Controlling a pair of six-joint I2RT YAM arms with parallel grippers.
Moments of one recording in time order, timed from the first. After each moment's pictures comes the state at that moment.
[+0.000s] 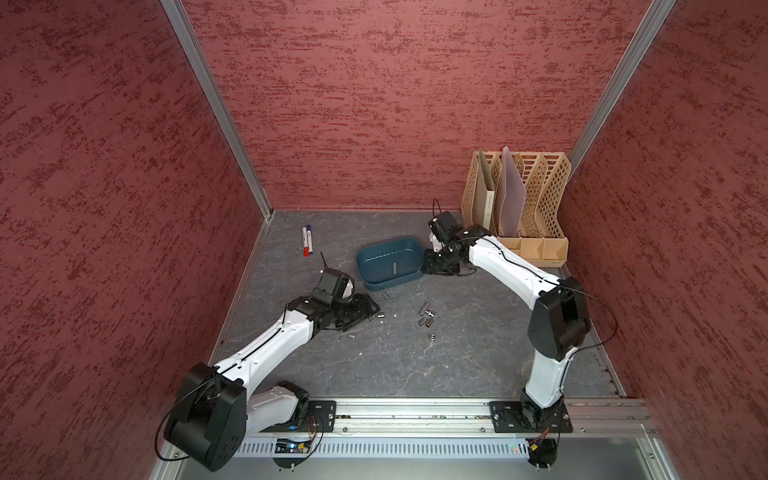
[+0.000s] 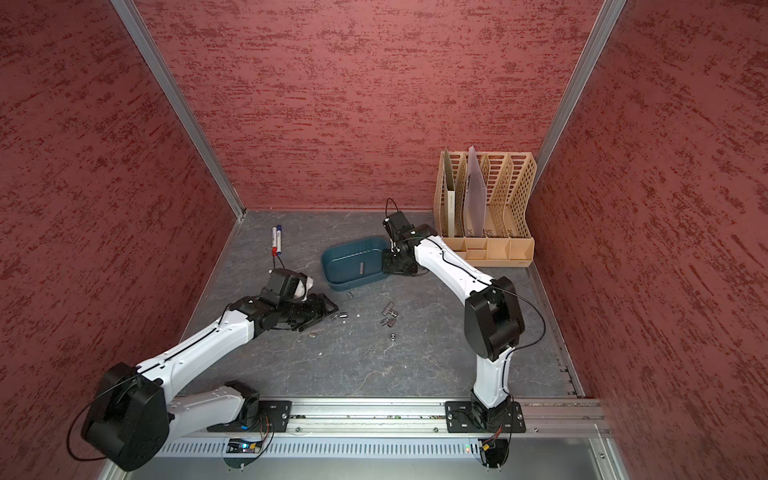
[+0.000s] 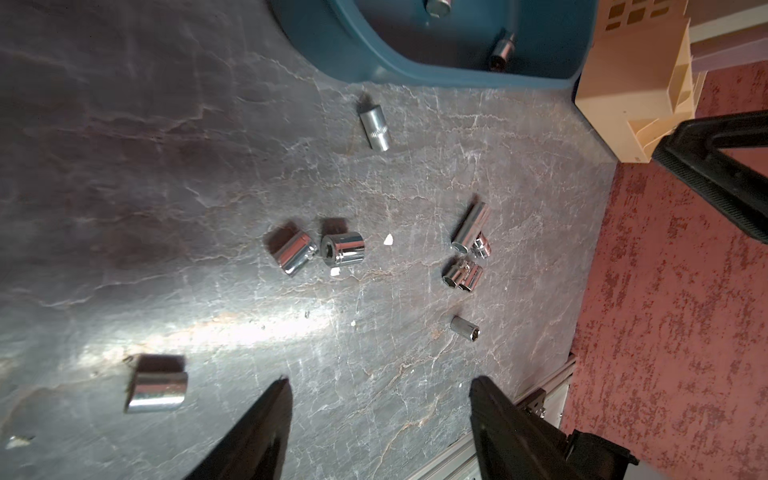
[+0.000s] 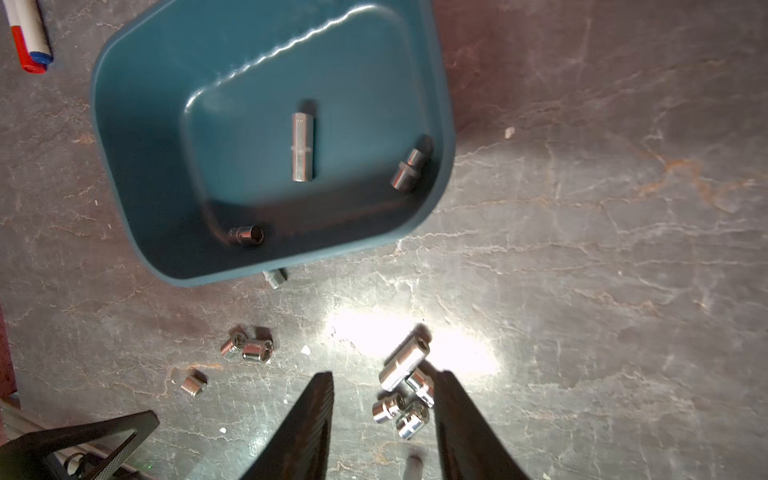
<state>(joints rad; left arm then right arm) -0.44 1.20 0.69 -0.46 0.39 -0.83 0.53 1.83 1.60 -0.92 -0.14 0.52</state>
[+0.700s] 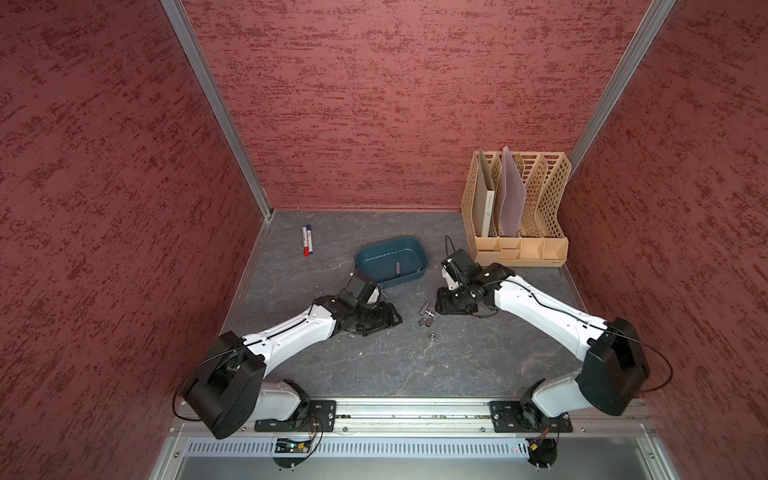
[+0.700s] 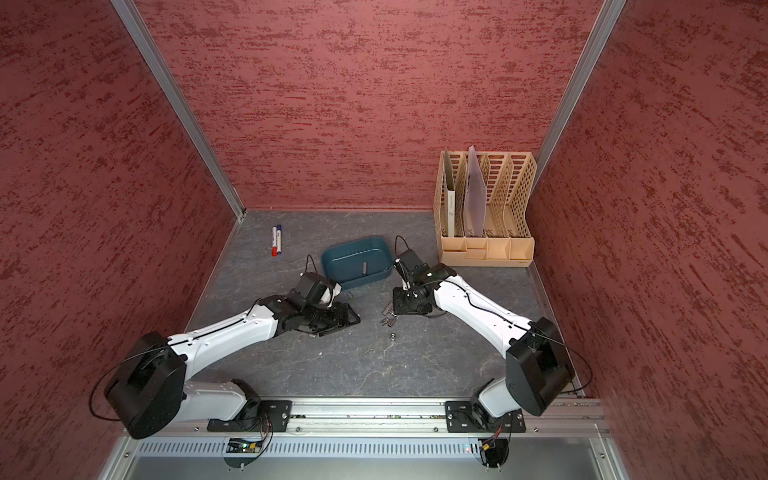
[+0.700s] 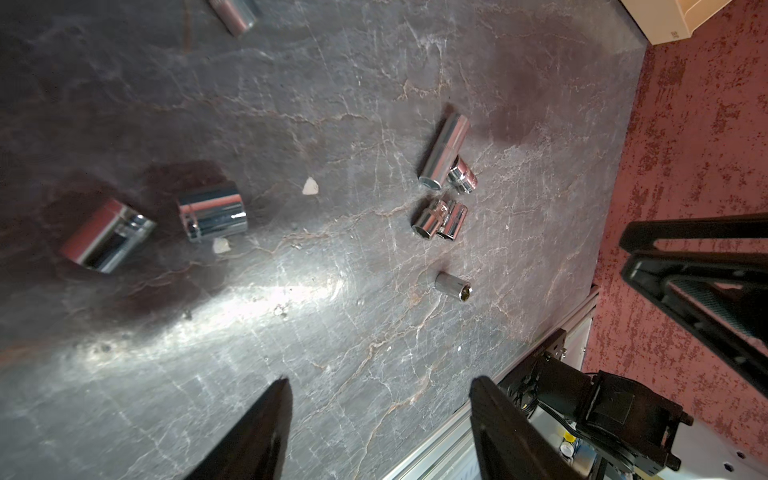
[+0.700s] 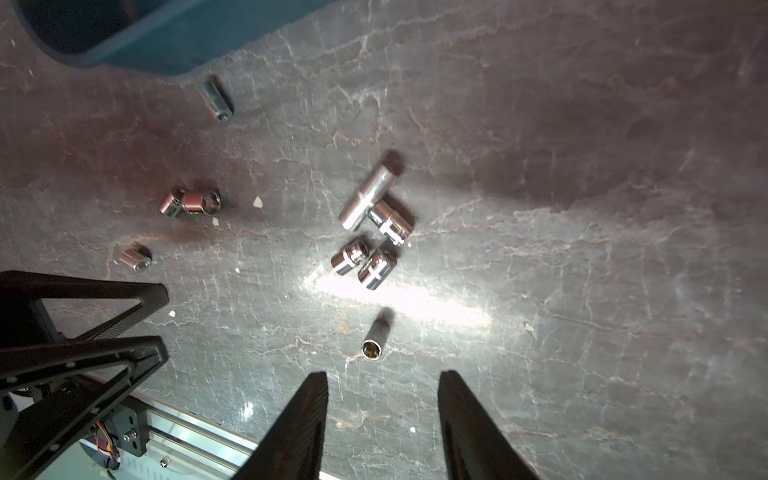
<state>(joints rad) -0.64 1.34 0.73 -0.37 0.40 -0.83 0.64 1.48 1.13 -0.87 -0.13 0.59</state>
